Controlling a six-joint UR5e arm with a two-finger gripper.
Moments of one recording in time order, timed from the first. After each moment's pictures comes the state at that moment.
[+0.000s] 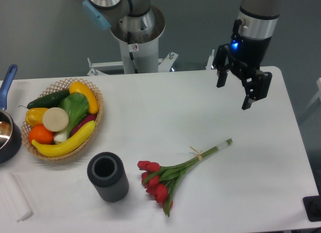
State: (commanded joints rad) arm 2.76 -1.73 -1.44 -1.34 1.26 1.78
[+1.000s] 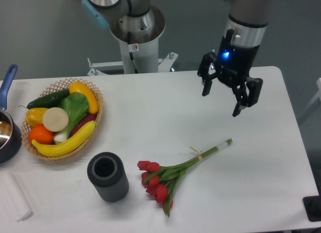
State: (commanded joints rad) arm 2.68 -1.74 -1.46 -1.30 1.23 1.37
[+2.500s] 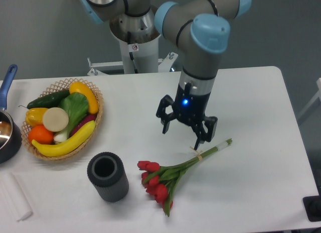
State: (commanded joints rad) arm 2.53 -1.87 -1.63 -1.00 1.23 1.15
